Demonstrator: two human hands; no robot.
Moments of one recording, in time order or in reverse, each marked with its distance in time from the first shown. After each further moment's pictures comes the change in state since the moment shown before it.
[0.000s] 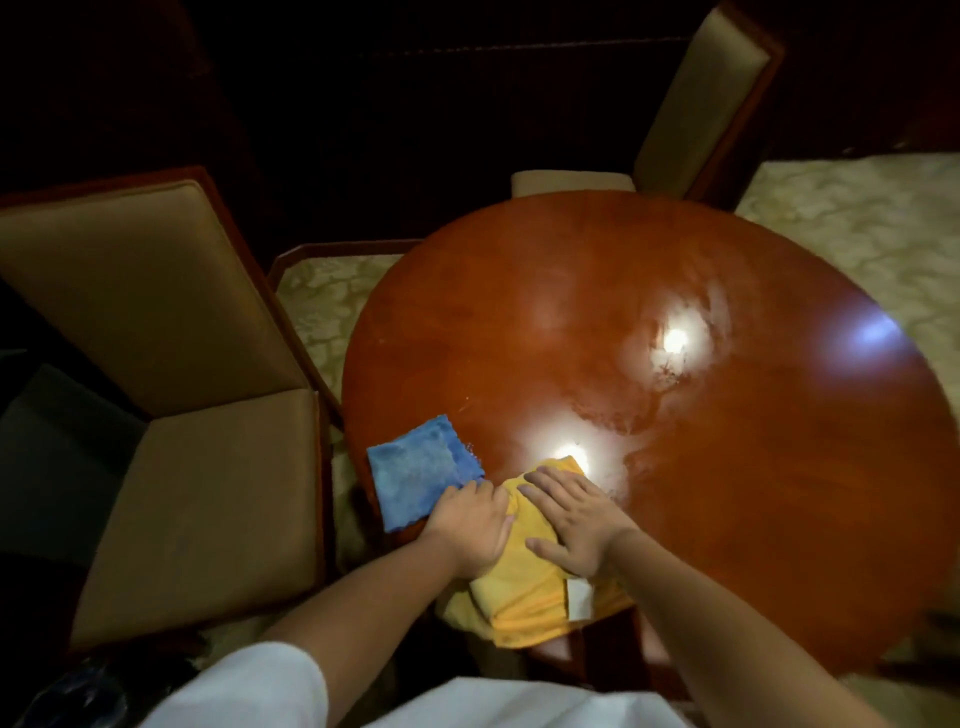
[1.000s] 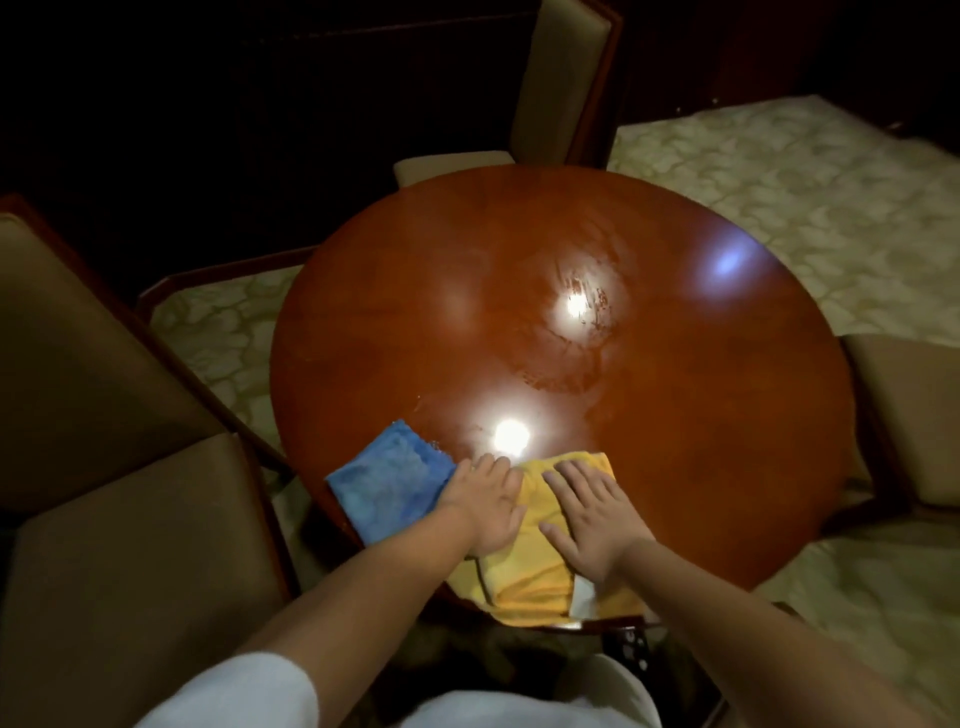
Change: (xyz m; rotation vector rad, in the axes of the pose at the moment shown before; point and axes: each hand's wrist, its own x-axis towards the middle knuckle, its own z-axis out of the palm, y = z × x) left_hand 0.024 0.001 -0.009 0.169 0.008 0.348; right_hand -0.044 -0.044 0.024 0.093 0.061 0.525
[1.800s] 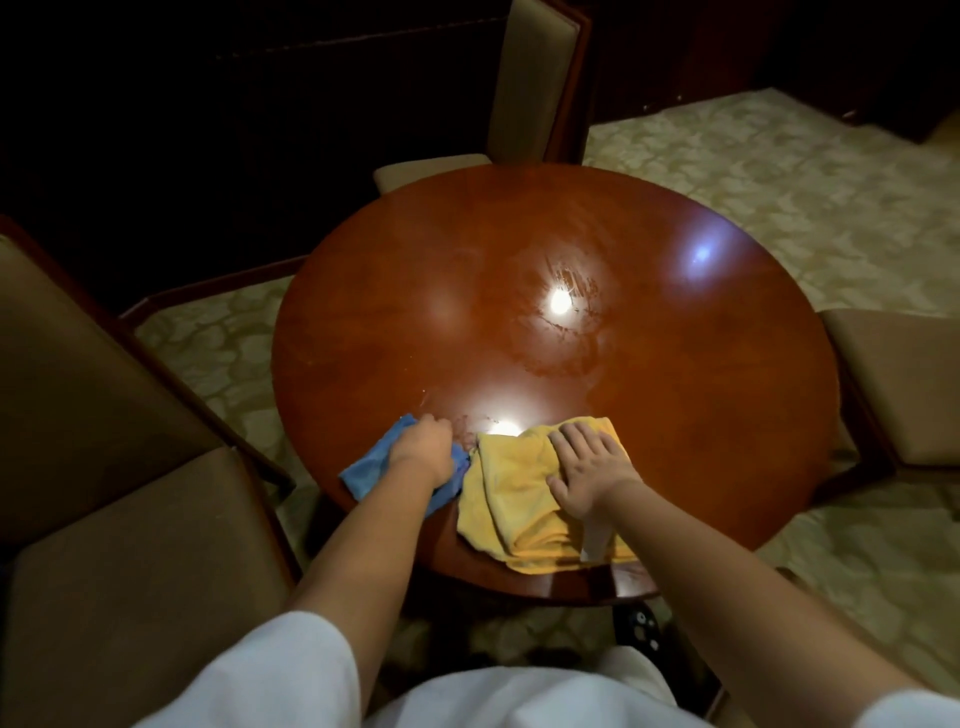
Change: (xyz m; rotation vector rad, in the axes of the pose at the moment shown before) left_hand 0.001 -0.076 -0.004 -0.322 -0.139 -0.391; right_hand 0.027 -0.020 -0.023 -0.074 -0.079 0.199
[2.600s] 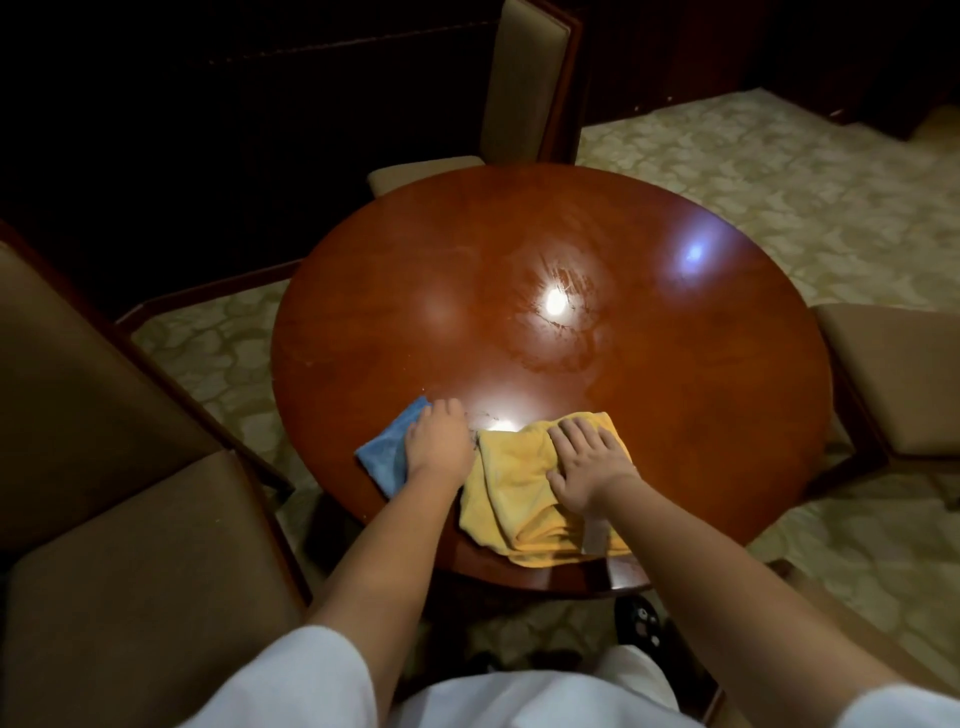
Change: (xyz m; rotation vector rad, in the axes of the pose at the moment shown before) left_hand -0.010 0.023 0.006 -0.082 0.275 -0.057; right_hand -0.003 -0.005 -0.001 -0.018 -0.017 0.041
